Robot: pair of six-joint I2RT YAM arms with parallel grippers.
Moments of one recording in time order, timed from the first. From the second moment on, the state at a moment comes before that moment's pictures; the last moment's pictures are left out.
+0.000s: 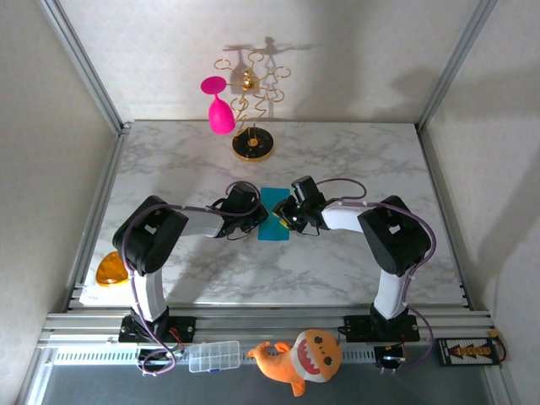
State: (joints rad) left arm -0.58 1.89 0.91 0.19 0.14 -1.13; right arm 0.61 1.85 0.95 0.03 -0.31 1.25
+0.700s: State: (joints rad) left arm -0.57 1.85 0.89 0.16 0.15 -1.12; right arm 0.61 1.85 0.93 0.07 -0.33 1.21
